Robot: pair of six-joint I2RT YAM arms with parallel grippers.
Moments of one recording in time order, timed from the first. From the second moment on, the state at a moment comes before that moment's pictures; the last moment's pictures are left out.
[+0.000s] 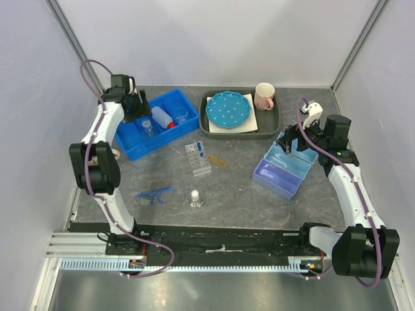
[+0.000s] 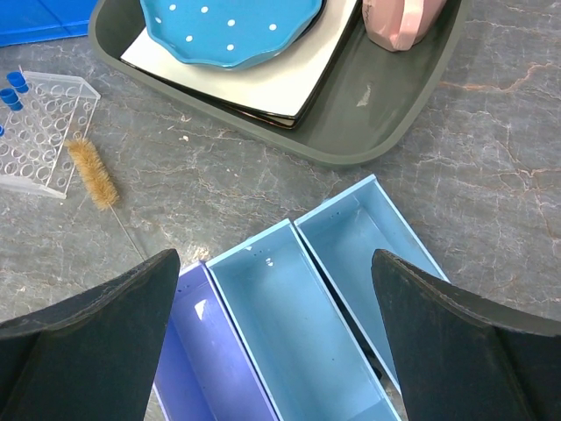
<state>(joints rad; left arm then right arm) 0.04 1.94 1.66 -0.66 0.04 -0.26 -0.10 1.11 0.87 -0.26 -0.56 -0.18</state>
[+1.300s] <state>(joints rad) -0.27 0.86 0.67 -0.37 0.63 -0.33 -0.03 1.08 0.76 -0.44 -1.21 -0.63</state>
